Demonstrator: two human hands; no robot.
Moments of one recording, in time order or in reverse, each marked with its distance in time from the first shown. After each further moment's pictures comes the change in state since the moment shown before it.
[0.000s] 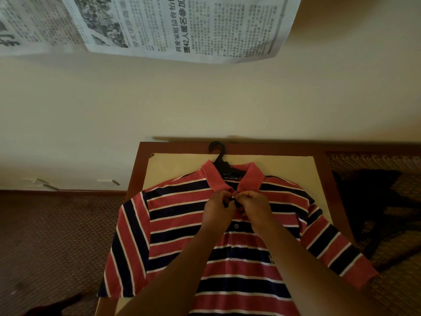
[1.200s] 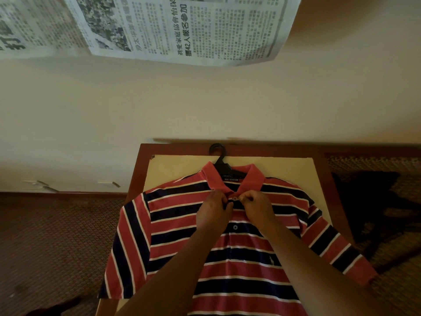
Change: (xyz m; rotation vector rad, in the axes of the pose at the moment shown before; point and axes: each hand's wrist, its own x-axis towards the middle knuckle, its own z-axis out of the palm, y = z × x) left_hand 0.009 -0.010 -0.004 0.487 0.131 0.110; right_hand 0.007 0.003 -0.007 -0.356 0.039 -0.220
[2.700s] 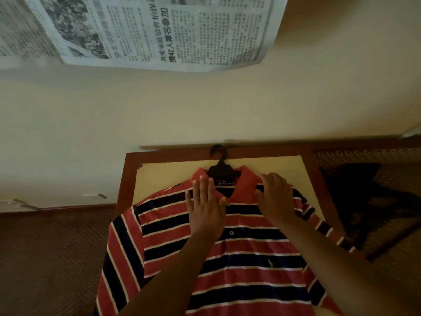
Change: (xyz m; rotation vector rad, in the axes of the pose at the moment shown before) left_hand 0.011 -0.009 0.003 0.316 -0.047 0.126; right_hand 0.020 0.018 -0.050 -0.733 0.200 -0.200
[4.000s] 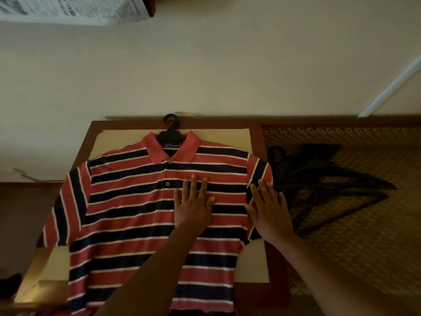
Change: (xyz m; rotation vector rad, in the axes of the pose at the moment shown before) left_hand -0.091 0.128 0.090 0.191 -0.123 -0.051; right_hand -0.117 0.201 0.013 -0.153 -0.174 -0.164
